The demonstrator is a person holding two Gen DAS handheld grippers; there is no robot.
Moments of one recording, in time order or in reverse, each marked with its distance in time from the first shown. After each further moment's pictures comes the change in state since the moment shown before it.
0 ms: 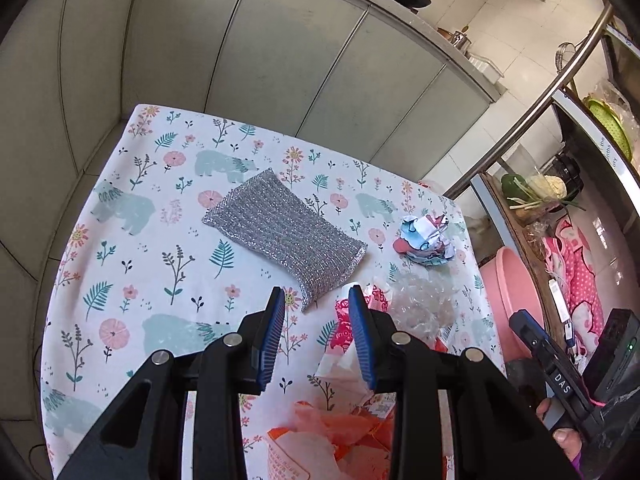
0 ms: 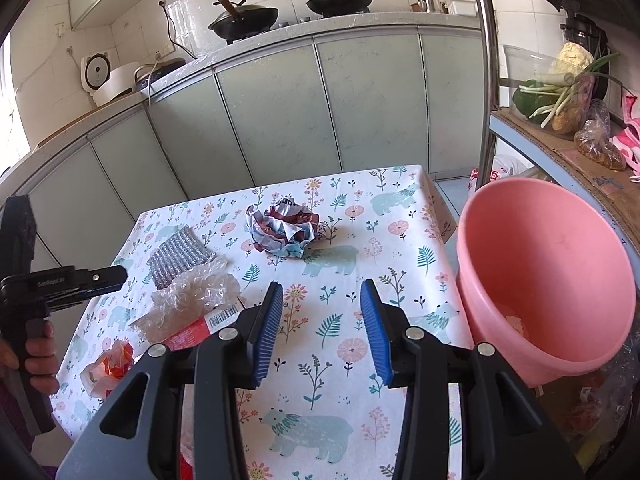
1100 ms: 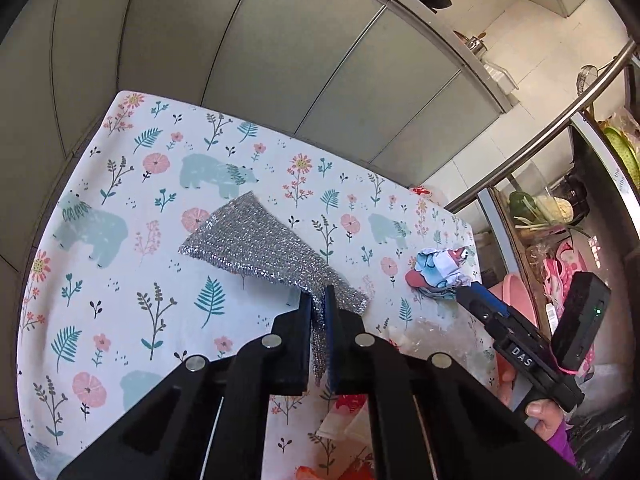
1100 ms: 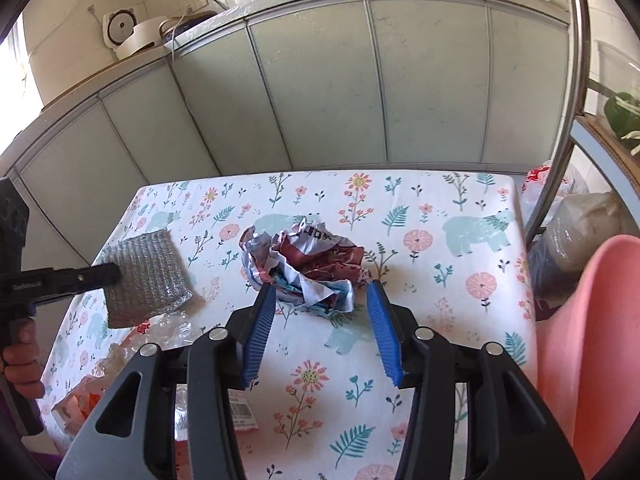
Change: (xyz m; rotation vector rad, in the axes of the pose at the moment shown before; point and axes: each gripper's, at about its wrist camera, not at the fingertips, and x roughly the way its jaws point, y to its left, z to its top) left arm 0.033 0.012 0.031 -0.062 0.020 -0.040; right arm 0.112 0.016 0.046 -0.119 0.151 0.134
